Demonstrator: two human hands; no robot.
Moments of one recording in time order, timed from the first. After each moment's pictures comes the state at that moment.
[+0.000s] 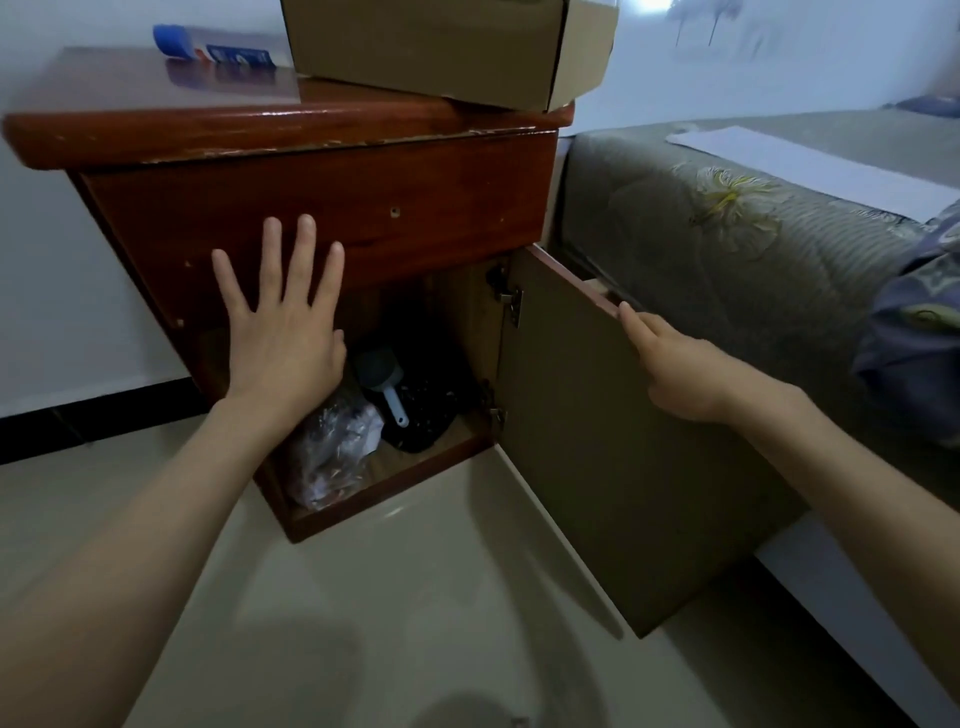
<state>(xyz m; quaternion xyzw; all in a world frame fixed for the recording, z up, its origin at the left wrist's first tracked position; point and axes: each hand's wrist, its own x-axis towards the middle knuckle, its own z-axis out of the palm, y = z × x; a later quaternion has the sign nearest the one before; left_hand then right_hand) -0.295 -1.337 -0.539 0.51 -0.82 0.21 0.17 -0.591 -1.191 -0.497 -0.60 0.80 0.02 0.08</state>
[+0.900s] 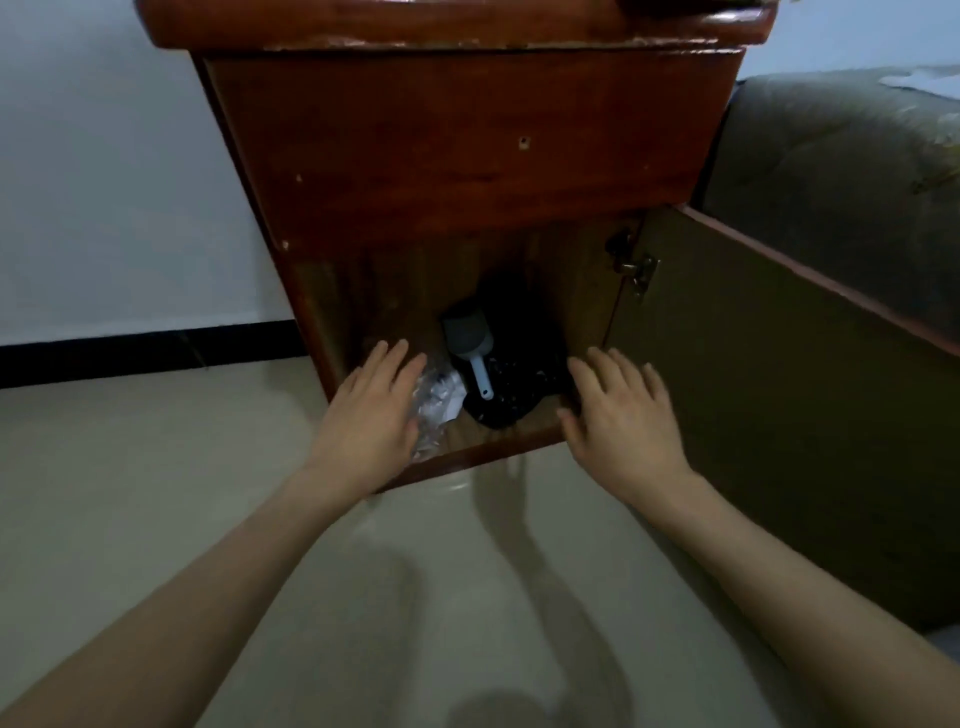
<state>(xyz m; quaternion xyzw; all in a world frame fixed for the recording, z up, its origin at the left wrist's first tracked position) -0.261 -1.303 -0.648 0.53 -0.84 0.01 0.12 -0.494 -1.247 -0.621 -0.70 0.72 -0.05 -0.04</state>
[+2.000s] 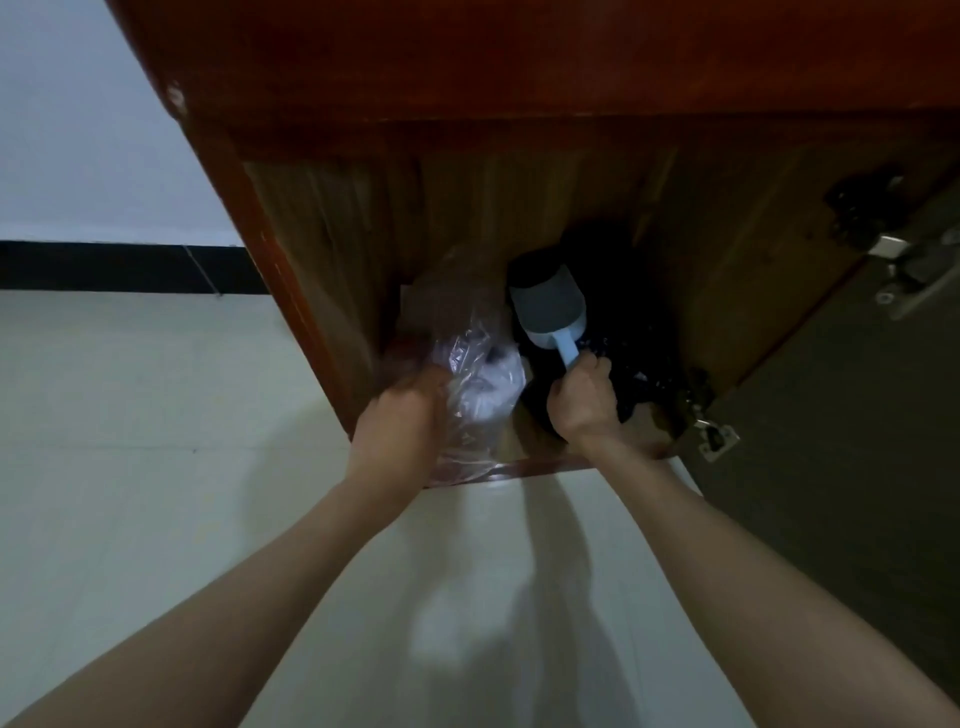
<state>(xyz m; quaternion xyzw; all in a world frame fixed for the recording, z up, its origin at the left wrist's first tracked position) -0.267 -1.395 -0.758 0.64 -0.72 -0.11 0.23 -0.447 -1.452 -0.790 -0.58 0.77 -0.16 0.20</state>
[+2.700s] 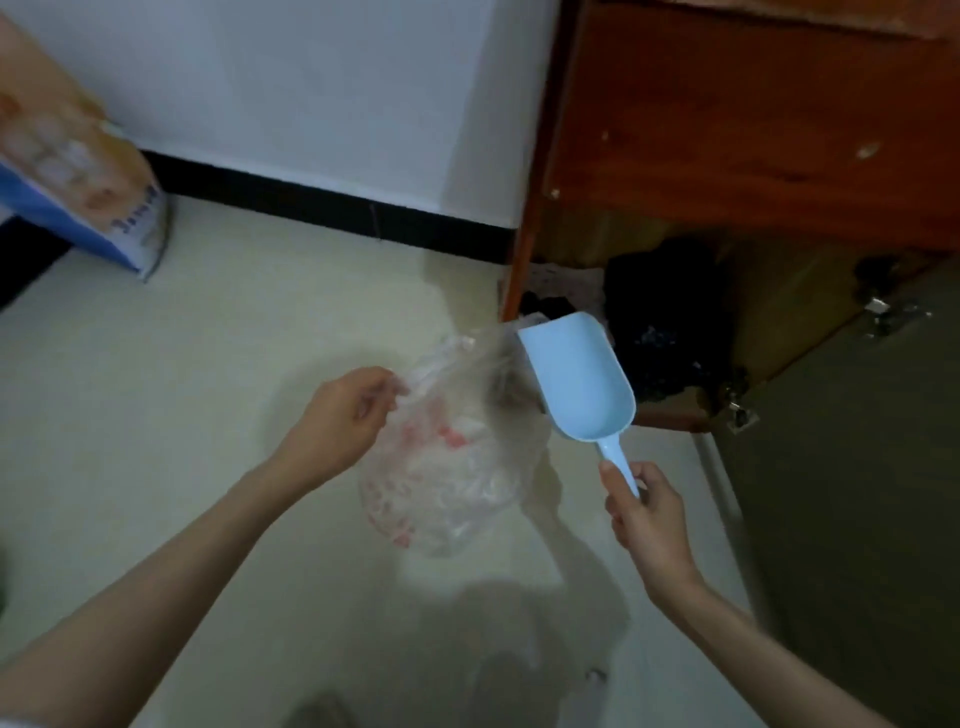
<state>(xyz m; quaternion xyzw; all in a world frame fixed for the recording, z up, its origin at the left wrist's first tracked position) -0.108 -1.206 -0.632 0.69 -0.61 -0.25 0.28 -0.399 -1.202 -0.663 -0.47 0.67 -0.32 0.47</state>
